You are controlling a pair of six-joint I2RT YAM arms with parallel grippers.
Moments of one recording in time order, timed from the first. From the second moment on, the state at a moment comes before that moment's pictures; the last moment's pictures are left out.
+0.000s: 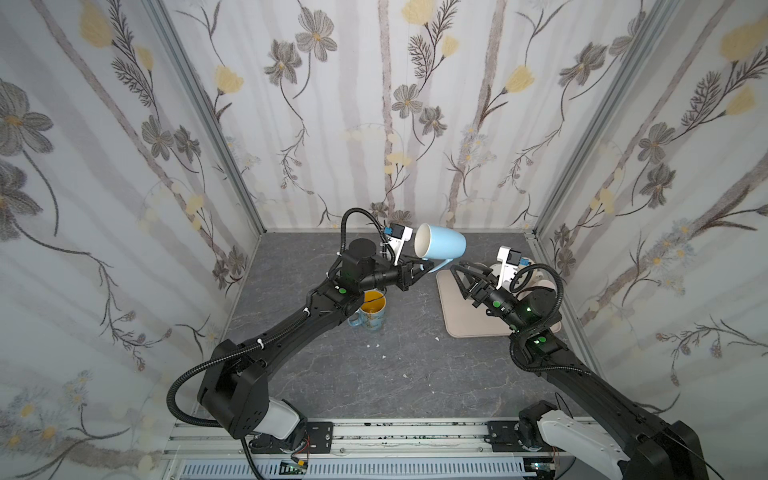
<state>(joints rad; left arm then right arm) -0.64 1.47 1.19 0.14 0.56 -0.44 0.42 0.96 0.59 0.60 -0.38 0.66</state>
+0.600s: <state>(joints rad) -0.63 1.80 1.79 -0.65 0.12 0.27 0.42 0.81 0.58 0.25 -0.13 0.47</state>
